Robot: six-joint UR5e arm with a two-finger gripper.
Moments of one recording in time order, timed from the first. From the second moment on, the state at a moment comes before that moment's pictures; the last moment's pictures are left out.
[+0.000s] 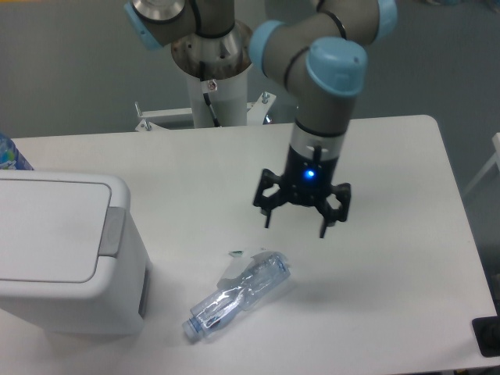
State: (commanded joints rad) arm 2.50 -1.75 -1.65 -0.95 1.19 0.53
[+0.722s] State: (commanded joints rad) arm 2.32 -1.70 -1.59 -0.93 1.13 0.27
